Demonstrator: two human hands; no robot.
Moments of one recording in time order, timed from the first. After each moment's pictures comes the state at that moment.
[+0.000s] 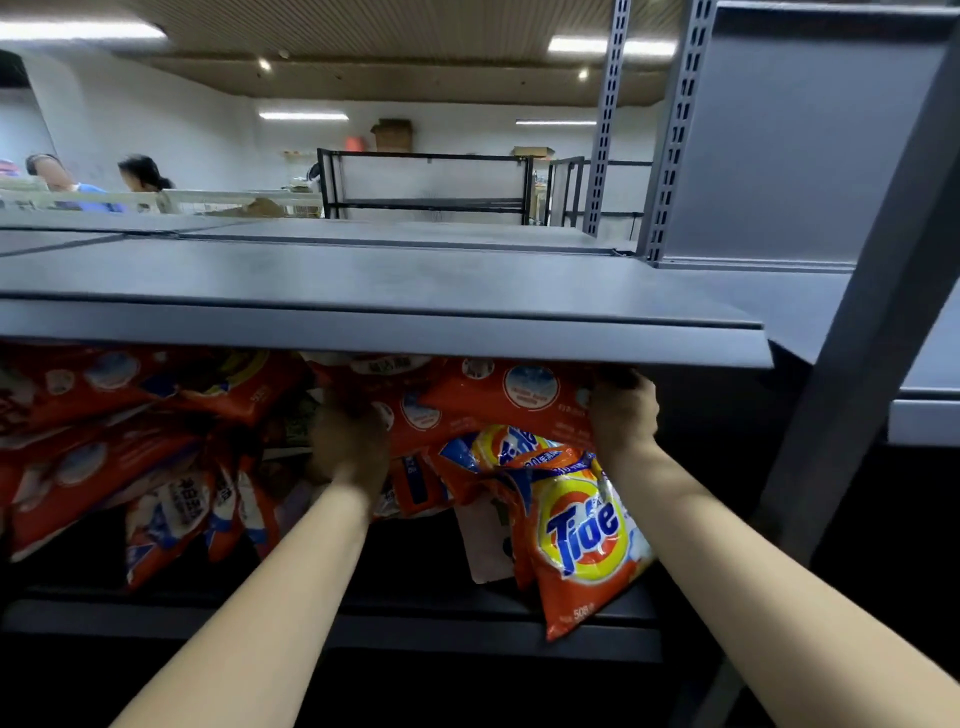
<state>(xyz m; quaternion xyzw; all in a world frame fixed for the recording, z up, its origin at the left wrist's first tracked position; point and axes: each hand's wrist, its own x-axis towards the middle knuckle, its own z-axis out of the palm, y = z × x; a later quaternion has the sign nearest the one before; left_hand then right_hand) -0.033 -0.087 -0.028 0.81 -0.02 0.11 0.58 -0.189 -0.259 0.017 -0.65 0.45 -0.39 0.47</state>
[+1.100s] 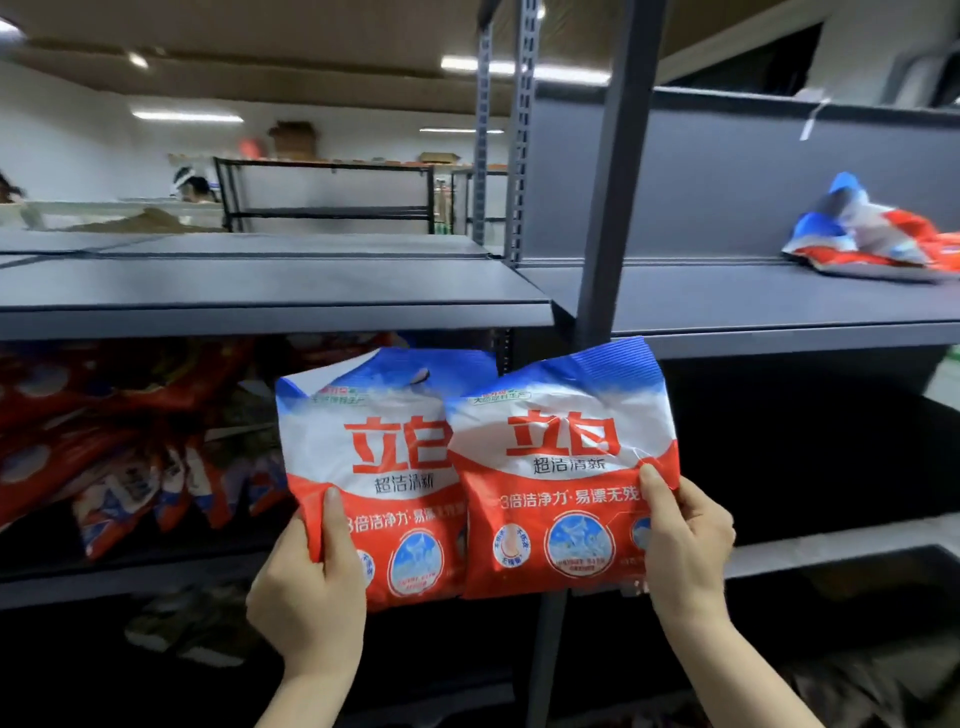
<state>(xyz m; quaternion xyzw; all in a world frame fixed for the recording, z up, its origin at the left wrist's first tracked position) -0.271 0.029 -0.053 0.74 -0.21 0.25 0.59 -0.463 -0.142 -0.038 -0.58 0.34 -0.57 0.48</state>
